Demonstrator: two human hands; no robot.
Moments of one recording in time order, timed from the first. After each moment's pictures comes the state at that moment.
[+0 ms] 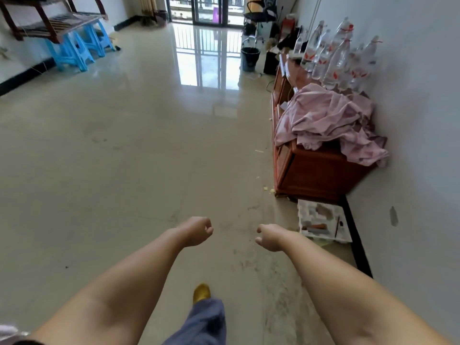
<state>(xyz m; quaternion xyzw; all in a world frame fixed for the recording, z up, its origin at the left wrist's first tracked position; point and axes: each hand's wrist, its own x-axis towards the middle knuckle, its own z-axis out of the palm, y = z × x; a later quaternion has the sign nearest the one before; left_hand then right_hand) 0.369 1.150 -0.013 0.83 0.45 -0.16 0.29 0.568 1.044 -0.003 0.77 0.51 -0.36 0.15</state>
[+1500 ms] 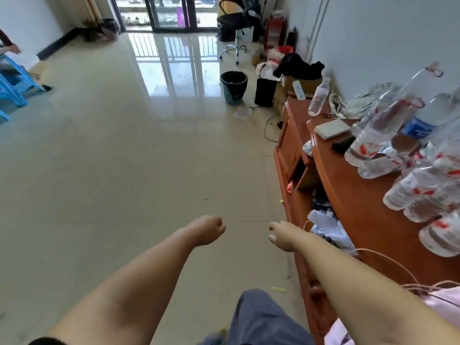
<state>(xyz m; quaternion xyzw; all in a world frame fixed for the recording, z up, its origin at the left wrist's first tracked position) 0.990 2.197 -0.002 0.85 0.39 -0.20 0.27 1.178 2.062 -0.008 0.80 0.47 -0.36 0.11</state>
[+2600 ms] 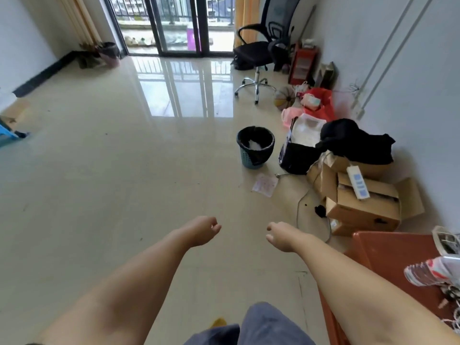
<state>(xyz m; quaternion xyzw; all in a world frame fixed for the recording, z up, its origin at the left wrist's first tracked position) 1.384 2.978 -0.001 0.83 0.43 -0.18 0.31 1.584 2.847 -0.003 0.80 0.48 -0.35 0.11</state>
